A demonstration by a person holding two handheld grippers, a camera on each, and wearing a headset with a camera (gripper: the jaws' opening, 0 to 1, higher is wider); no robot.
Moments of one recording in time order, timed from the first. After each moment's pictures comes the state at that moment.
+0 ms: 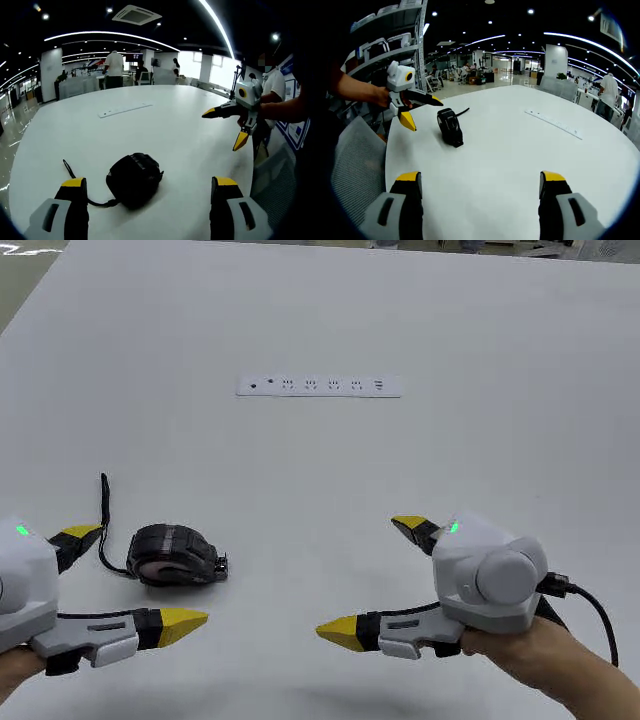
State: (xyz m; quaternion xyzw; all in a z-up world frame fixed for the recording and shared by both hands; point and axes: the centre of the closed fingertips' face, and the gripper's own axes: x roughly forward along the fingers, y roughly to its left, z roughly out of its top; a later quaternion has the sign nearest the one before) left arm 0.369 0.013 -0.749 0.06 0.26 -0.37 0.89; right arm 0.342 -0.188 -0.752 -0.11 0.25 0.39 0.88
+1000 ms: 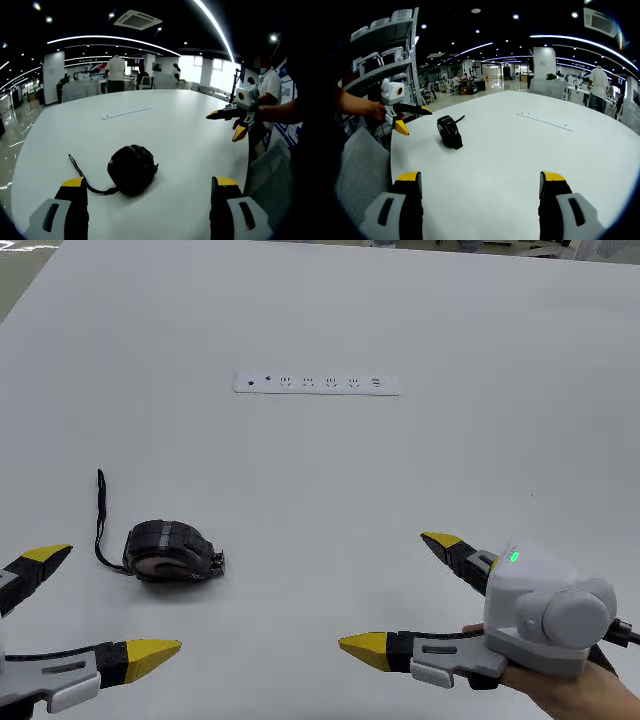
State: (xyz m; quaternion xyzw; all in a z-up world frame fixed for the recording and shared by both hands) left arm 0.342 0.028 -0.740 0.06 0.24 -0.37 0.90; right arm 0.319 -0.211 -0.742 -0.06 0.23 0.36 0.90
